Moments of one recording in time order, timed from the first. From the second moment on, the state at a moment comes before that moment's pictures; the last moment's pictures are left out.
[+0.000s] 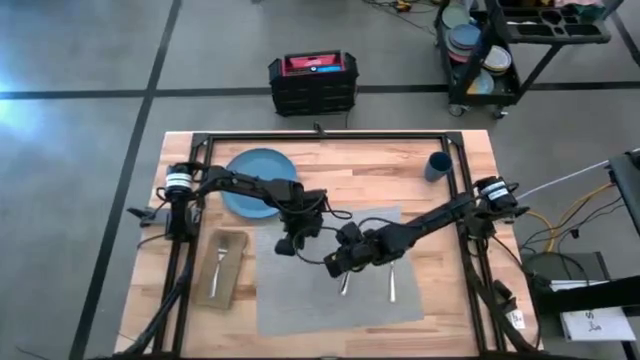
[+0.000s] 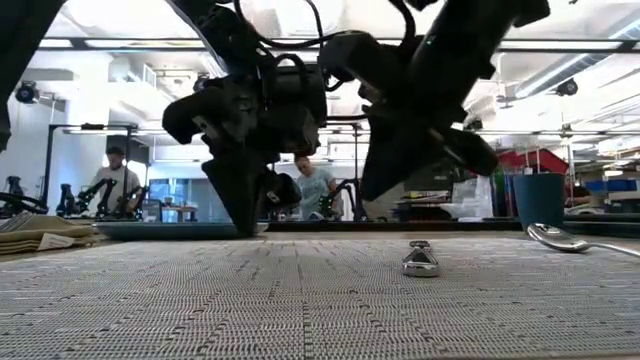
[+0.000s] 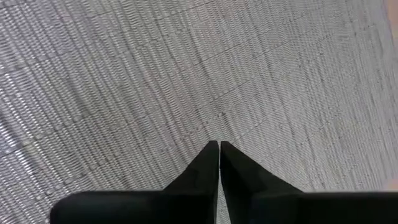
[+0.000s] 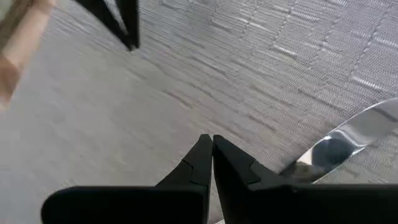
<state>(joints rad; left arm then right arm) 0.11 1.91 1.21 -0.67 0.52 0.36 0.29 1.83 1.16 -0.38 0.30 1.22</state>
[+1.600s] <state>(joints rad) 0.11 1.93 1.14 -0.58 0.52 0.38 0.32 1.83 1.01 -0.28 0.16 1.29</state>
